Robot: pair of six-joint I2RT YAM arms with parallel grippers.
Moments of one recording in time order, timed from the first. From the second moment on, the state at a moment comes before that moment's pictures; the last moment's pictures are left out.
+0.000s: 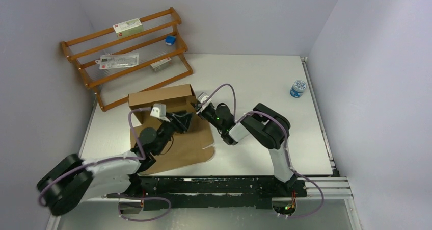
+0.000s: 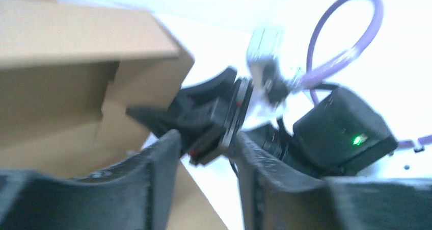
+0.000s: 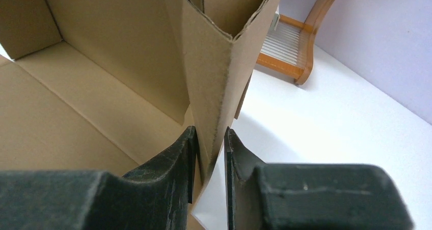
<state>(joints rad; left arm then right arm) -0.80 1.13 0.14 1.10 -0.28 -0.50 0.82 2.09 0.81 1.33 0.01 -0.25</state>
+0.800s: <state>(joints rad) -0.41 1.20 0.93 0.11 -0.16 -0.31 0.77 1.85 0.64 1.13 -0.14 -0.30</state>
